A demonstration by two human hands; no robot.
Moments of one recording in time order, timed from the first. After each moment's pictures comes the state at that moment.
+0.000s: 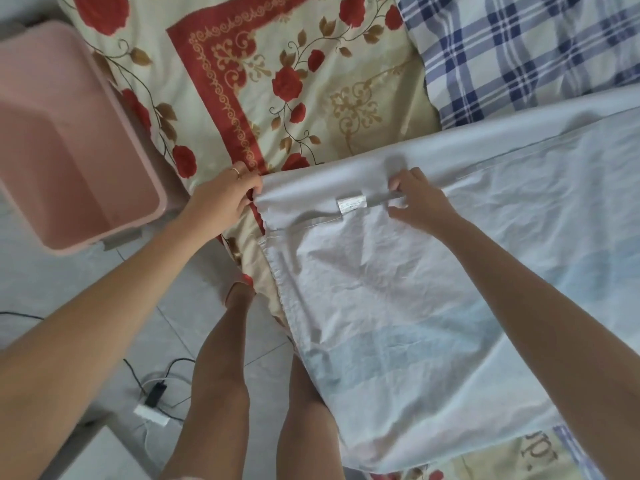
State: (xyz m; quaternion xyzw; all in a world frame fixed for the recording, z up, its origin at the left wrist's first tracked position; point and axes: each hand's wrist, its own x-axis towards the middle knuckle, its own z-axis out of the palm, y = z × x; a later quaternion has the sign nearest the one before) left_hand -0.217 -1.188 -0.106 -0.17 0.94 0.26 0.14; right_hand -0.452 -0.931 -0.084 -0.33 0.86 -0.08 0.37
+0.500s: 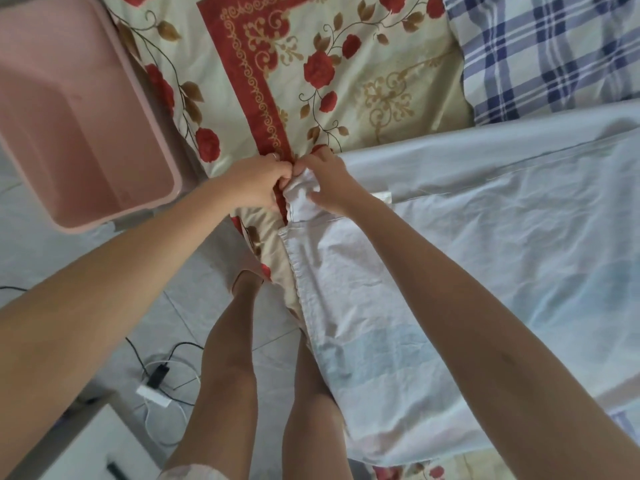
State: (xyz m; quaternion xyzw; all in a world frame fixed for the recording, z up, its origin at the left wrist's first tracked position) left_hand -0.242 -1.200 -0.106 -0.16 0.89 0.30 0.31; right_hand -0.355 -1.067 -0.127 -0.43 0.78 -0.15 0.44
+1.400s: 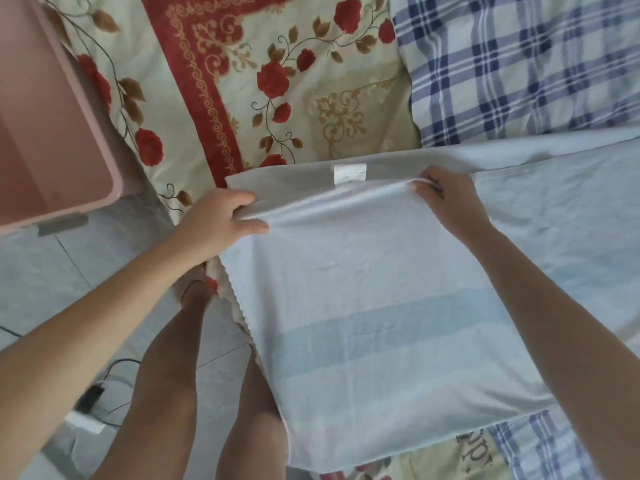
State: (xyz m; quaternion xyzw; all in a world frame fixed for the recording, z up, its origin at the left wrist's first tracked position) left_hand -0.225 -1.142 -0.069 -0.29 0.78 0.54 0.13; right_hand -0.508 -0.922 -0.040 -0.35 0.89 -0.08 0.29
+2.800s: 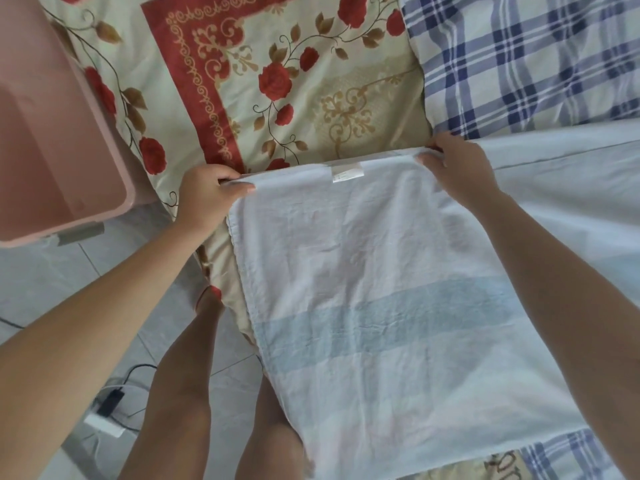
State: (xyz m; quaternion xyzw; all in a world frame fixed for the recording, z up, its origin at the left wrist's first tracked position) left_hand -0.246 -1.165 -0.121 -0.44 0.77 0.46 -0.04; right_hand -0.550 -0.947 -0.094 -0.41 0.88 -0.04 0.22
